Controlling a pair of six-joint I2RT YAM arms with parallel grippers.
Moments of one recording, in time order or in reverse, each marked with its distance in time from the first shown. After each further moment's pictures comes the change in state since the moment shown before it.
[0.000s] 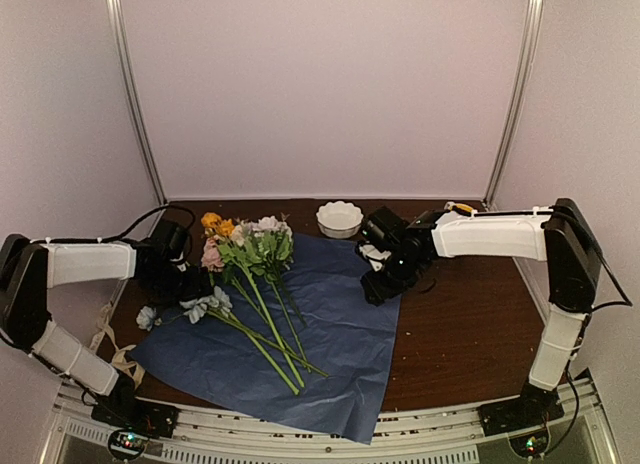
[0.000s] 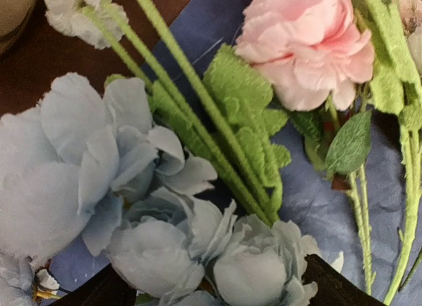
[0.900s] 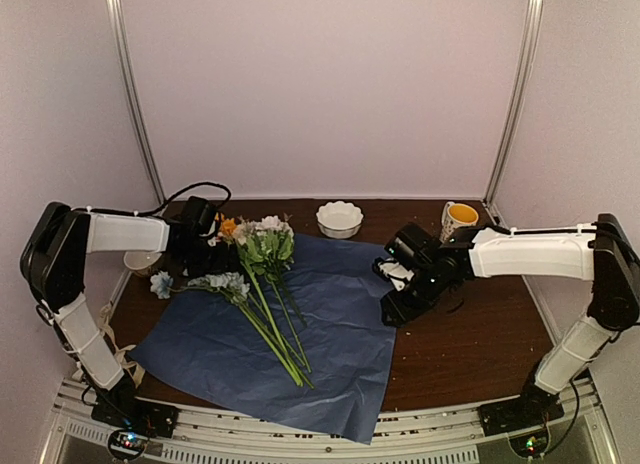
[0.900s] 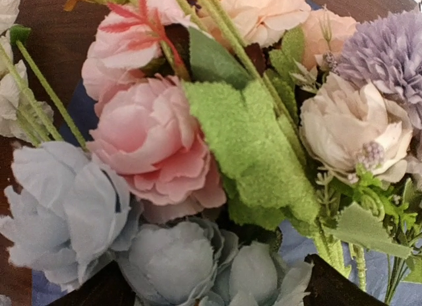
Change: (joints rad) left arm -0.064 0.301 0.281 0.134 0.019 0.133; right arm 0.026 -0.233 -0.254 0.031 -0.106 0.019
